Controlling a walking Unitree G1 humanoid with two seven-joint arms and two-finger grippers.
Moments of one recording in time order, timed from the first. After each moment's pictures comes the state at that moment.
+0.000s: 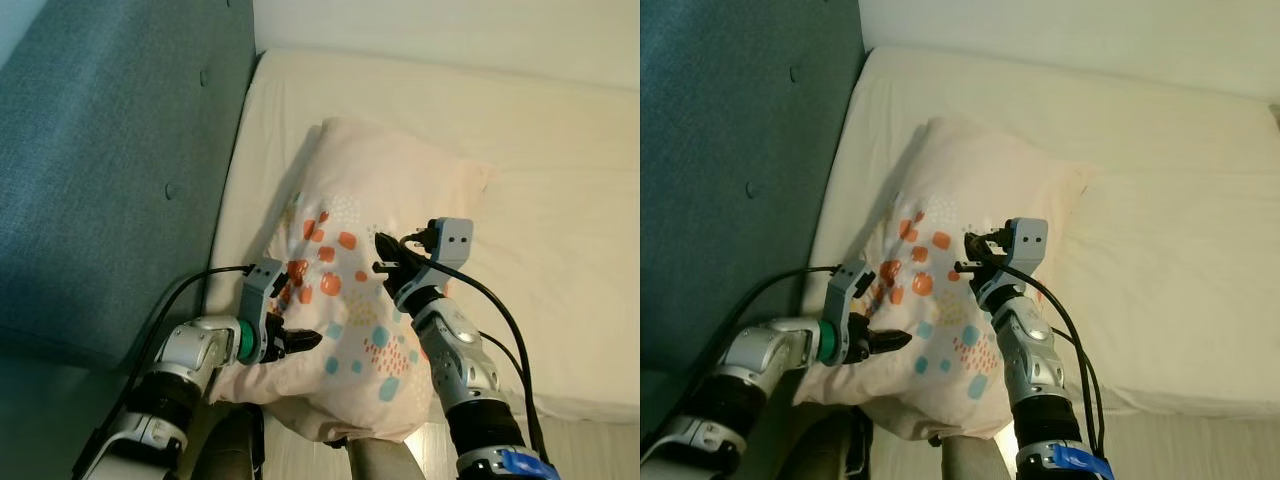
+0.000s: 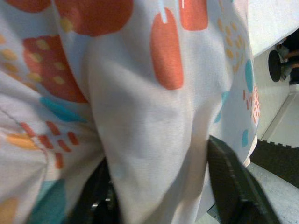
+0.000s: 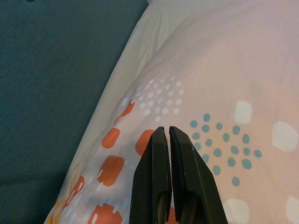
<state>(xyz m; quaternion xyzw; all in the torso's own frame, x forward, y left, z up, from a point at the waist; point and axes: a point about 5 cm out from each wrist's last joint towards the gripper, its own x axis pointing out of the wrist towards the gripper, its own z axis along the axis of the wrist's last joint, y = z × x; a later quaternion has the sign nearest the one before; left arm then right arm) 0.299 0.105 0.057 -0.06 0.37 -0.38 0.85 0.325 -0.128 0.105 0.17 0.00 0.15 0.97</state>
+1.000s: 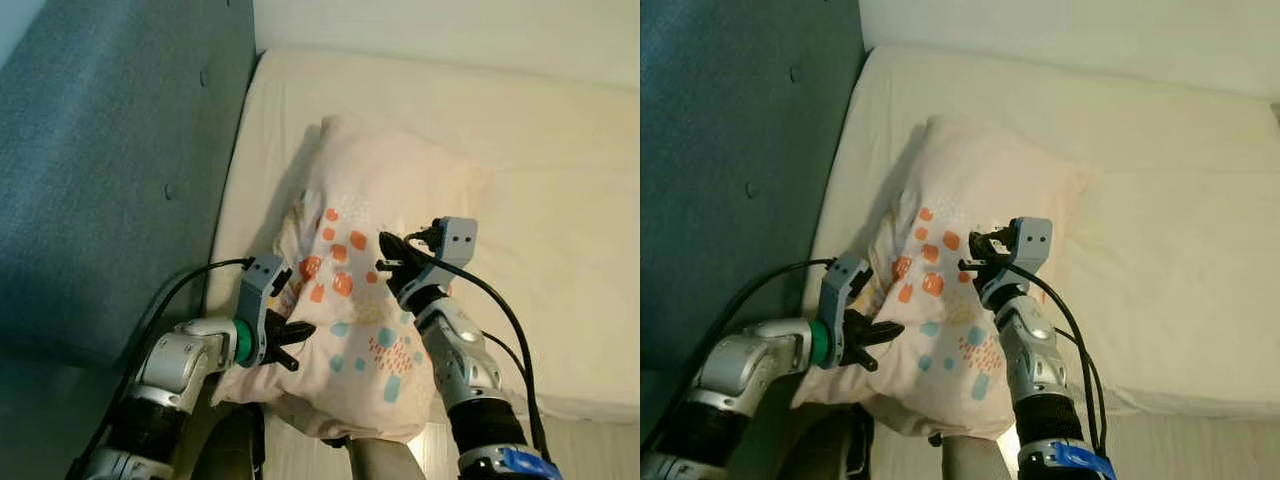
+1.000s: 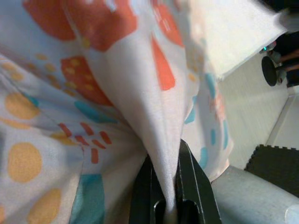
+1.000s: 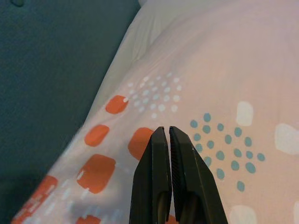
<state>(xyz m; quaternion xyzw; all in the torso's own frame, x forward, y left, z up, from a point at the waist) 0.282 0.100 0.097 -0.04 0.29 -0.41 0.86 0.327 -0.134 0.106 0.17 0.00 0.13 0.98</state>
